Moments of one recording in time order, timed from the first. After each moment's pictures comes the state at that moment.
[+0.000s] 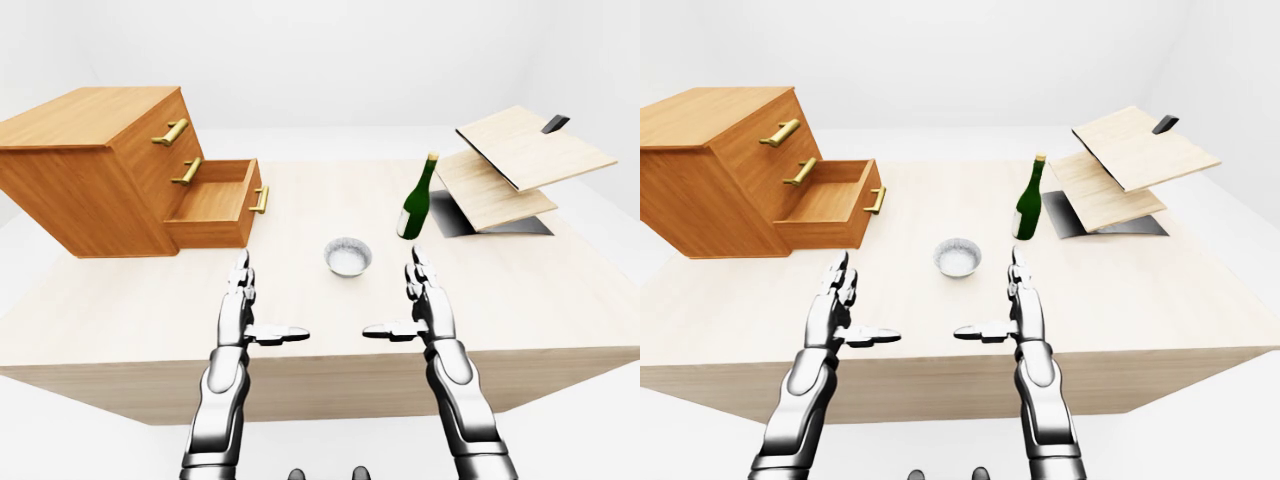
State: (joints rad) left arm 0.00 0.01 0.01 0.00 -0.01 0.00 -0.02; right arm 0.00 -0.01 -0.02 -0.01 0.01 0.00 0.02
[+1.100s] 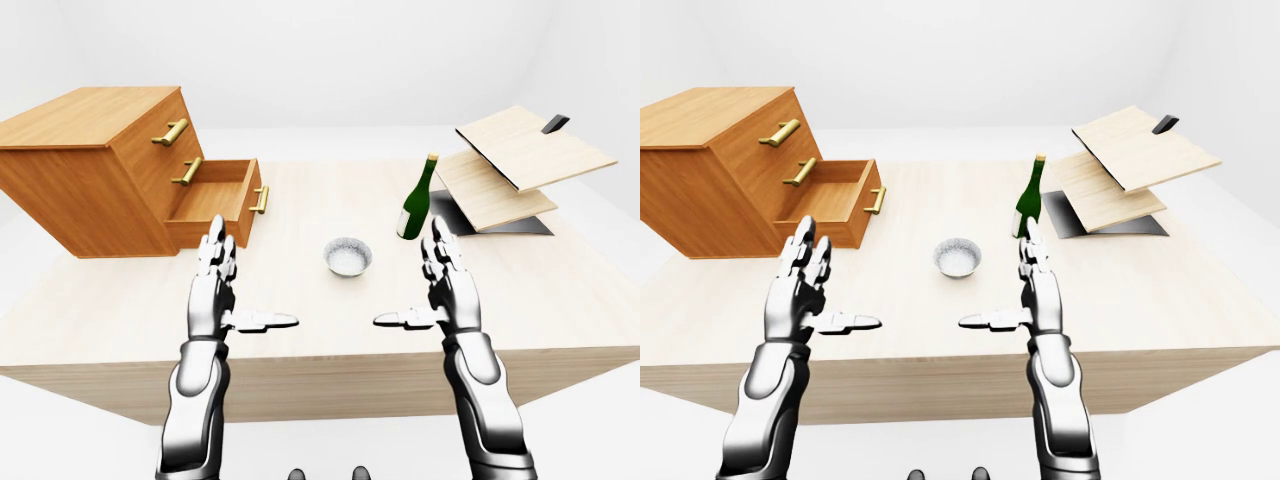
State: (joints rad) left arm 0.02 0.03 0.06 -0.32 -0.03 0.09 -0.06; right arm 0.02 -0.02 -0.04 -0.28 0.00 0.09 0.05
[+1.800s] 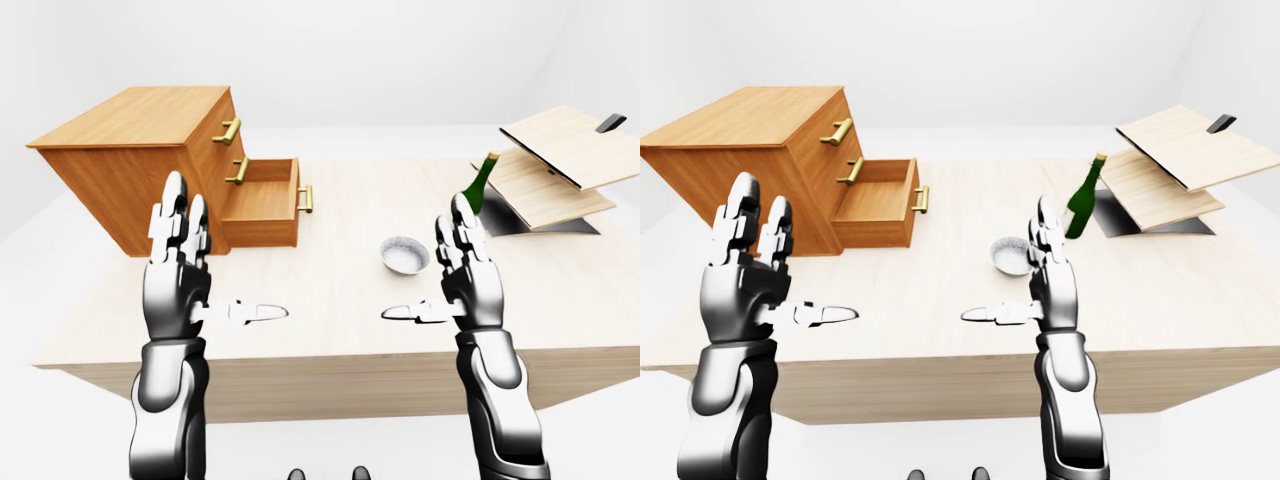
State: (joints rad) left arm 0.01 0.04 0.11 -0.59 -0.08 0.09 -0.08; right arm 0.02 -0.02 -0.06 -0.44 0.01 0.09 0.06
